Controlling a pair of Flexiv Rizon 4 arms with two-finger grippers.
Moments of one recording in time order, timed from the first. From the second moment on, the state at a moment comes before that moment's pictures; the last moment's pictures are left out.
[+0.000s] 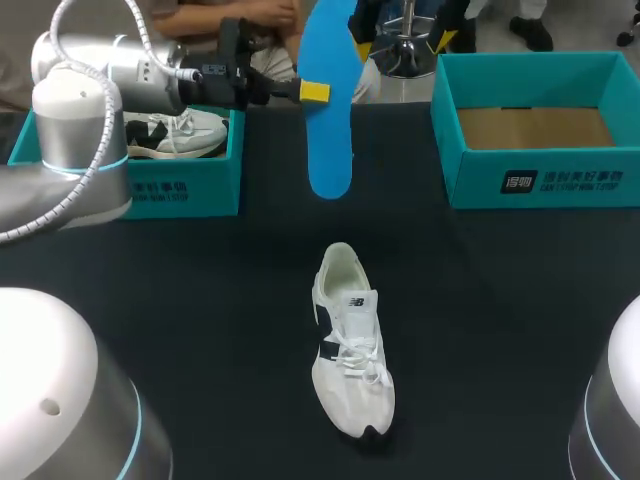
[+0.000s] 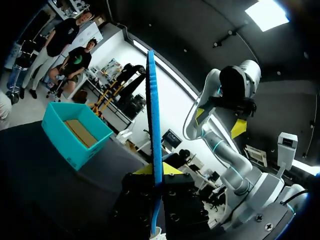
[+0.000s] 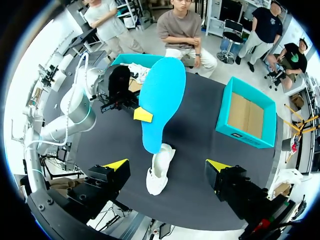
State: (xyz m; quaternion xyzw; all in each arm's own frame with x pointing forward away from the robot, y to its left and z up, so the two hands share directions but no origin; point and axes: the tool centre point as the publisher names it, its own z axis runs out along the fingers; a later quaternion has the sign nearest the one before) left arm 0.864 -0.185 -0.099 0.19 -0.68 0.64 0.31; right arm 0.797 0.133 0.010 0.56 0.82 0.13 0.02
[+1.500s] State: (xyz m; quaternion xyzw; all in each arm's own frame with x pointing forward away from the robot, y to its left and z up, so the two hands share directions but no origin) left arm 0.836 -0.176 -0.119 -0.11 -0.76 0.63 0.05; right arm 0.797 0.133 0.010 0.56 0.82 0.13 0.02
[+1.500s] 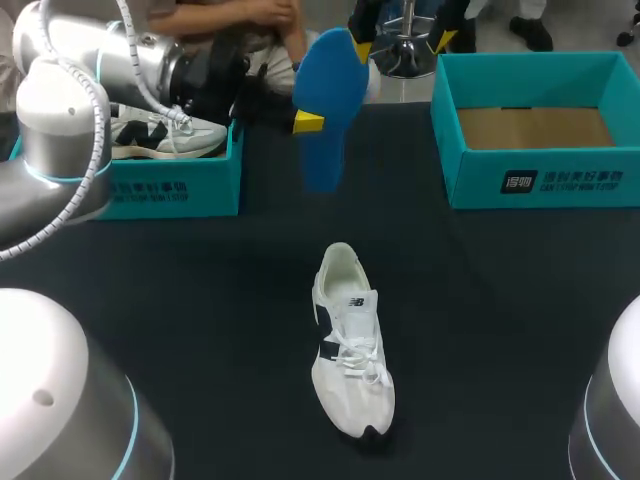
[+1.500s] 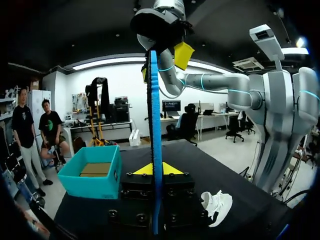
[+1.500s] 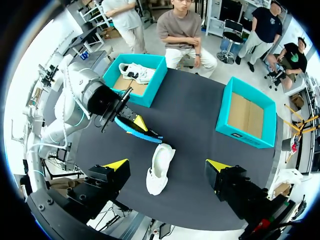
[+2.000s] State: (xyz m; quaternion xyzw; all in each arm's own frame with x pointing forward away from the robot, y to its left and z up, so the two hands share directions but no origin) left arm 0.822 -0.158 -0.136 -0.30 -0.74 0.59 -0.10; right arm 0.797 0.134 0.010 0.56 0.82 0.13 0.02
